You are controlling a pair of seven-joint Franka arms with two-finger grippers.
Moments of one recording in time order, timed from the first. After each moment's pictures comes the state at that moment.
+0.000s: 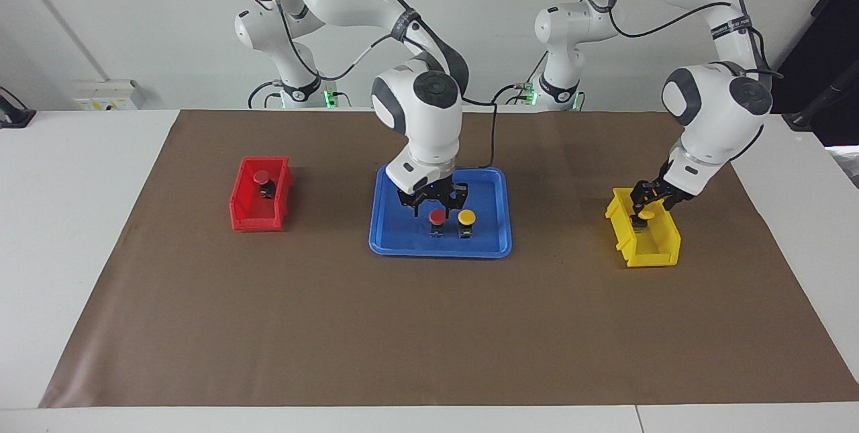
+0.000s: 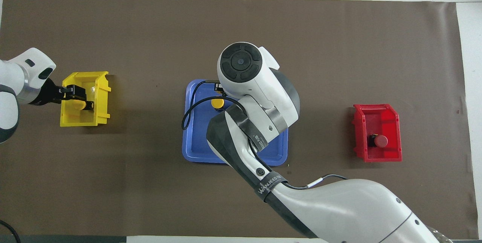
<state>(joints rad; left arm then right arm) 0.07 0.06 -0.04 -2.02 -0.02 2.08 0.03 0.58 0.52 0.04 -1.48 -0.06 2.03 0.76</state>
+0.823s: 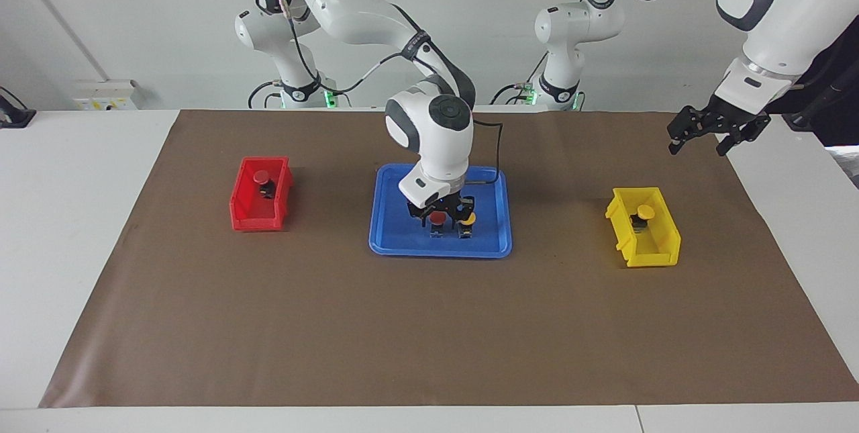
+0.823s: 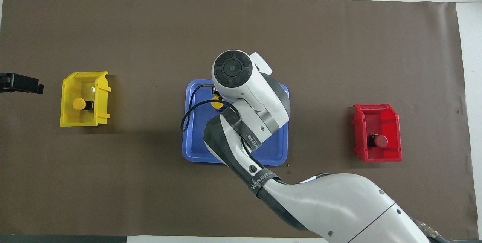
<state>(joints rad) 0.07 -0.05 -0.06 -1.71 -0.01 1.68 0.17 0.58 0.54 0.05 -1.51 -0.06 2.05 0.76</state>
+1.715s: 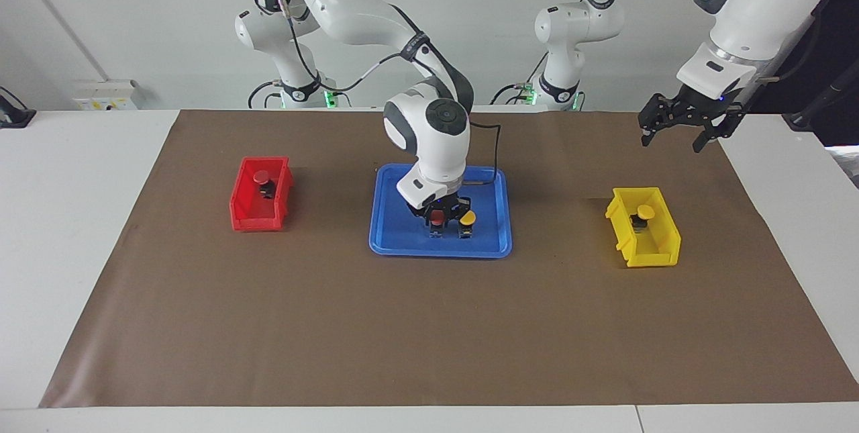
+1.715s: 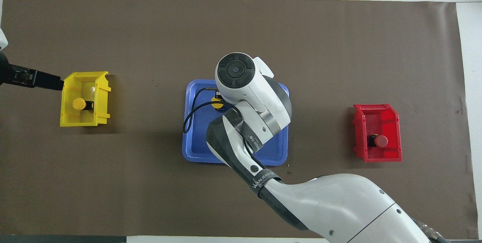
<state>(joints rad) 0.06 -0.05 -0.15 -1.68 -0.02 1.67 0.17 0.57 0.52 0.04 -1.53 -0.04 2.05 0.76</state>
